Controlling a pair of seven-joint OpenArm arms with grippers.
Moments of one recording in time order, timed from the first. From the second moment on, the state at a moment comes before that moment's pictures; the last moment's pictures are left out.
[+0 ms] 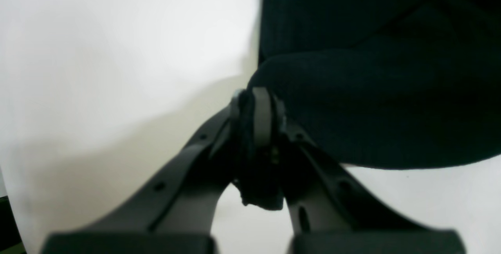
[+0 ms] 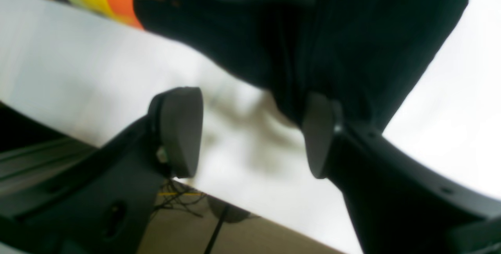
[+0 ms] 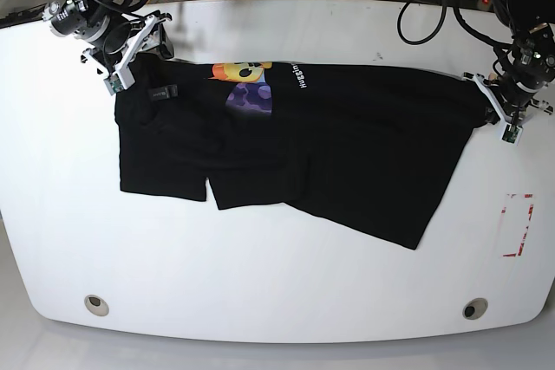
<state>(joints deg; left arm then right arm) 9.4 -17.9 -32.0 96.7 -9.5 -43.0 47.4 -23.5 9.8 29.4 110.9 34.9 41.0 -68.5</state>
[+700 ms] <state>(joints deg) 9.5 -17.8 -31.9 96.7 -9.5 -43.0 47.3 9.2 12.2 22.7 85.7 22.6 41.0 -68.6</state>
